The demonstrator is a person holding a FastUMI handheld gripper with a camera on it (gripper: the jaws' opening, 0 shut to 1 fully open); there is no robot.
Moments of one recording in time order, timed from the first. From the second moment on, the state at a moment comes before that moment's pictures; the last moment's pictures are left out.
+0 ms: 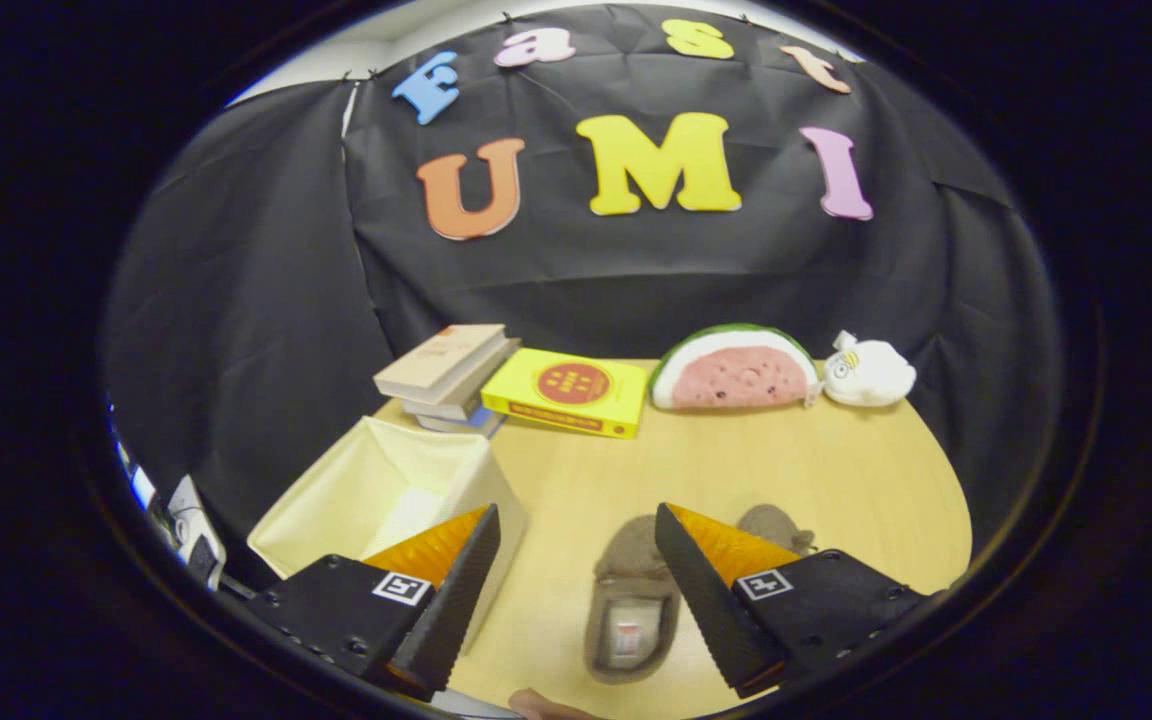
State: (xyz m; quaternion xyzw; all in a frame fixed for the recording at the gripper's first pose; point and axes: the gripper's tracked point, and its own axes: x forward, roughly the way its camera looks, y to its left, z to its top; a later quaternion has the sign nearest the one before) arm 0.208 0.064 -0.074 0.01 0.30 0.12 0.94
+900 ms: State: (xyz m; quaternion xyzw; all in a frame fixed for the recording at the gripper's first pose) arm 0.202 0.012 -0.236 0.00 0.53 0.11 0.84
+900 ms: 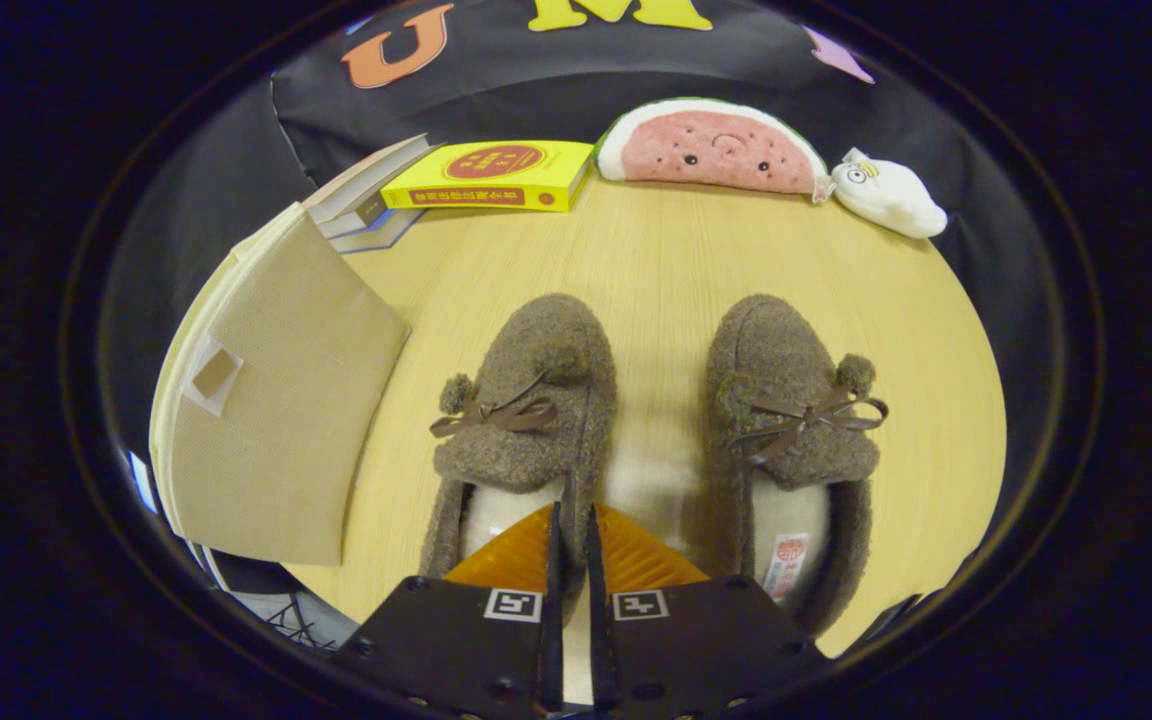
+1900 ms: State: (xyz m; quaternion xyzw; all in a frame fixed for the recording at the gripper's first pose) arm 0.174 0.136 -0.010 0.09 0.41 0.14 0.90
